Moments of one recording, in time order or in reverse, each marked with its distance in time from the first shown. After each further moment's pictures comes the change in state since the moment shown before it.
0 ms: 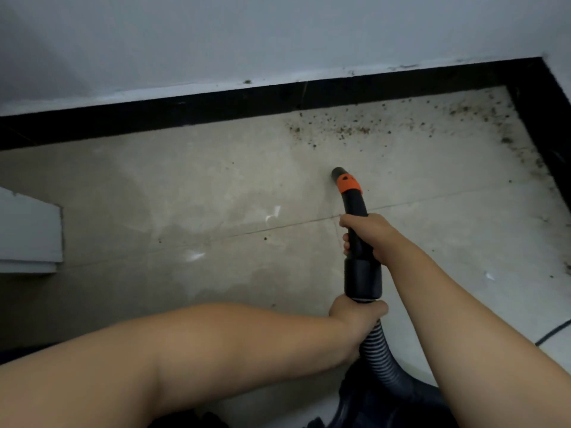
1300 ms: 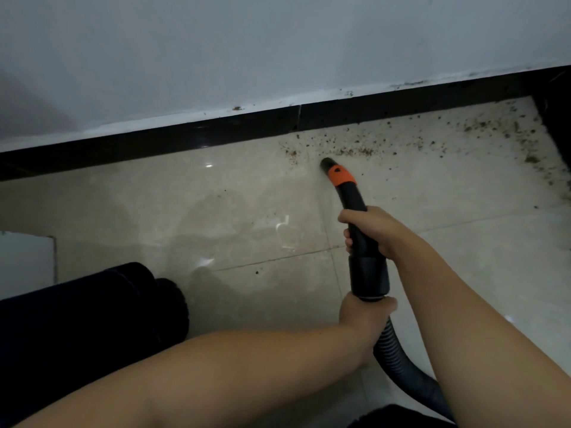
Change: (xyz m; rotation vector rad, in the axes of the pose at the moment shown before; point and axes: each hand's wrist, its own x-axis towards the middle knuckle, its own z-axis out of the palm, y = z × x) left_hand 0.050 0.063 0.038 -0.098 0.109 -0.017; right_hand 0.060 -0.060 -0.029 -0.023 -0.156 -0.034
